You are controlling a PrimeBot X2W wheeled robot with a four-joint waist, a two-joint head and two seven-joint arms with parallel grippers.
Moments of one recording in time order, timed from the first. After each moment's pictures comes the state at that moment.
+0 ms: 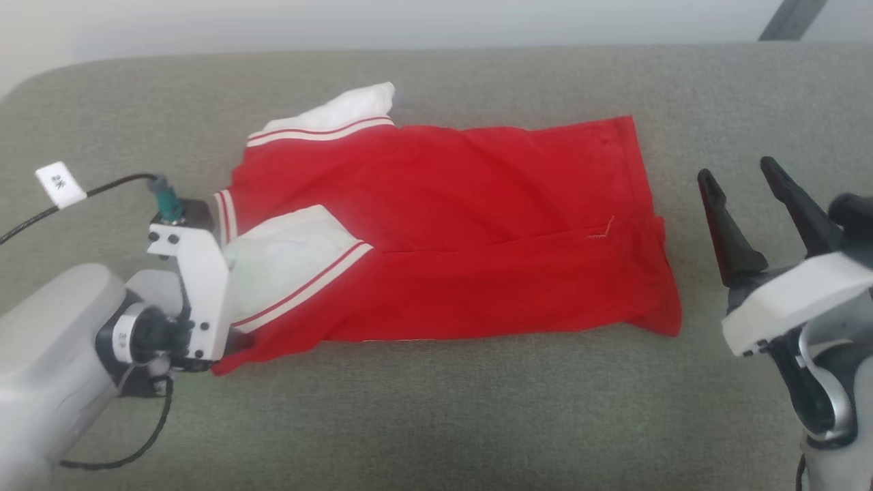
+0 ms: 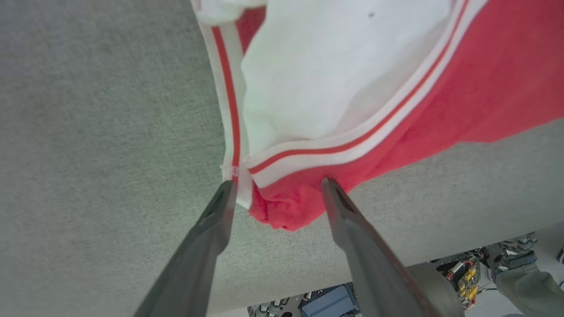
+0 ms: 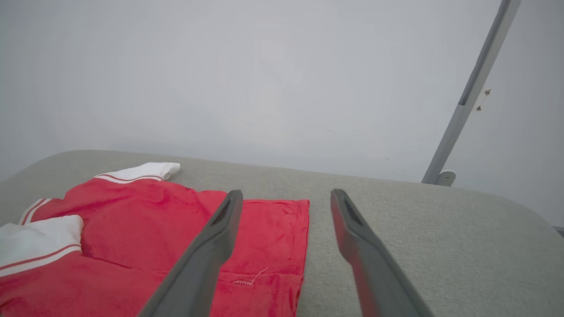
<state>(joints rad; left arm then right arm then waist) -0.87 0.75 -1.00 0.36 -1.24 0.20 0.90 -0.26 -0.20 -0.02 -0.17 0.29 0.13 0.26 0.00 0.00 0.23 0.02</state>
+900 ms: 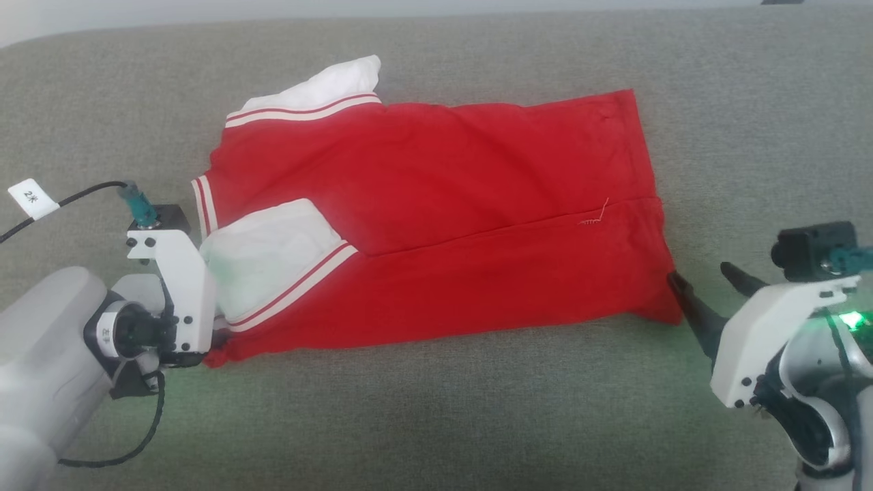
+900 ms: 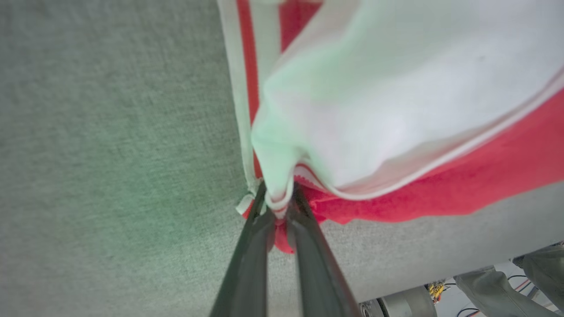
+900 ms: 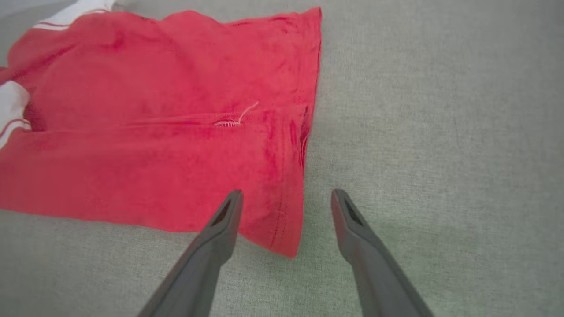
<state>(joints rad) -0.84 0.70 -0.96 0.53 -1.31 0.12 0.85 -0.16 -0.16 -0.04 -0.22 0.33 0.13 0.71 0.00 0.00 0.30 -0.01</state>
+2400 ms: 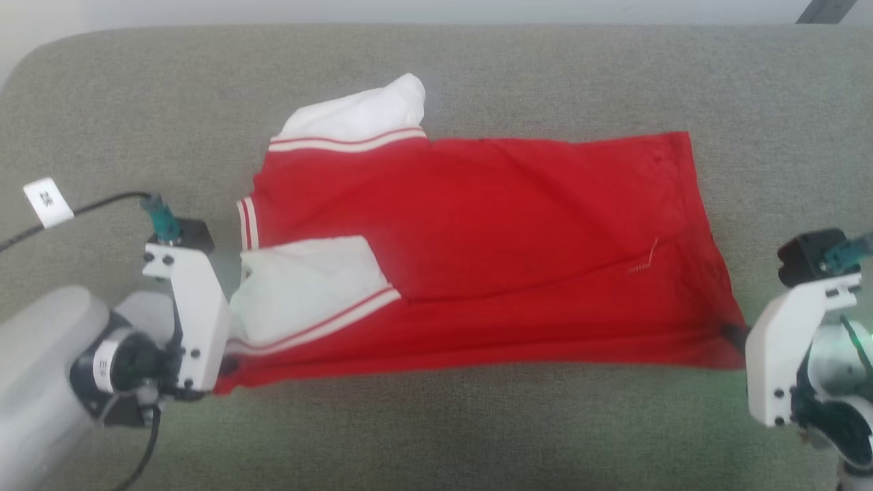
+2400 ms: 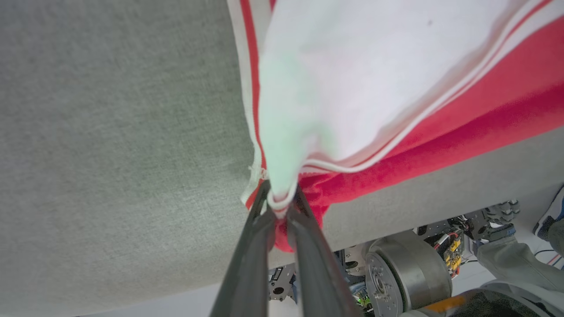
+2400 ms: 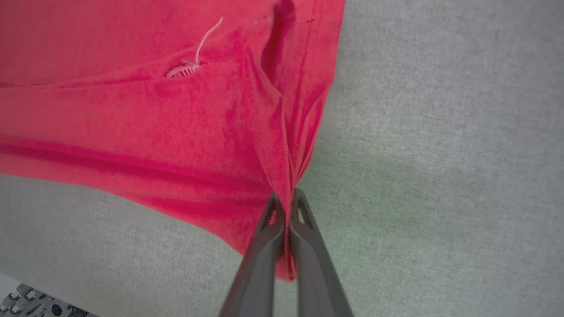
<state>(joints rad) -0.80 0.85 -0.98 0.17 -1.30 0.23 0.93 -0.18 -0.26 -0.07 -0.18 0.37 0.13 1.05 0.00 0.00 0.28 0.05</state>
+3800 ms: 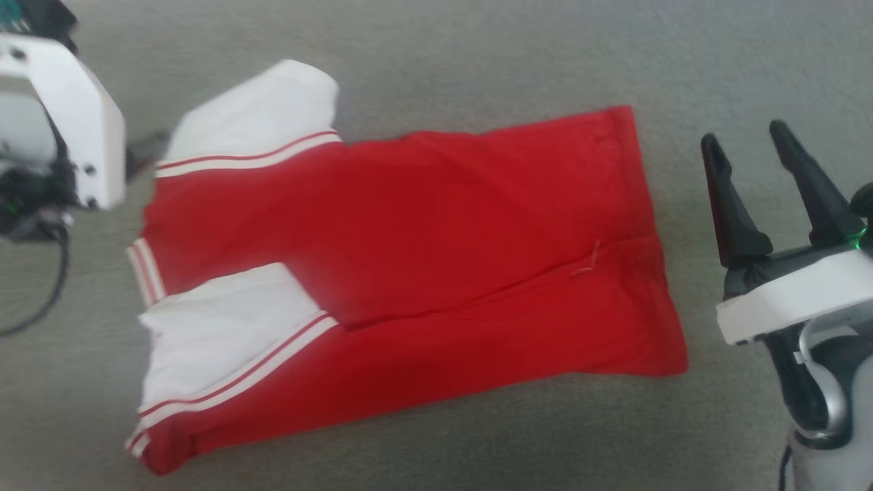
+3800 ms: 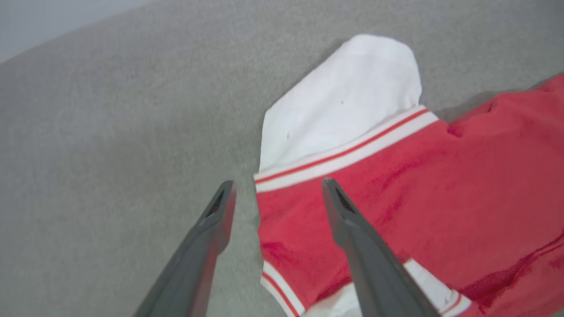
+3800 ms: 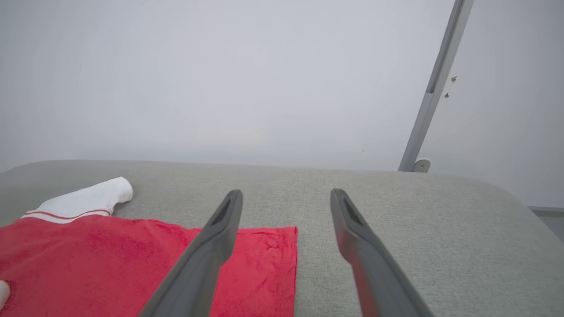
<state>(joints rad) -1.08 0.88 -0.84 0.27 -1.16 0.15 0.75 -0.26 -0.13 -0.03 -0.29 0.26 0.13 0.24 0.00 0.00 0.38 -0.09</state>
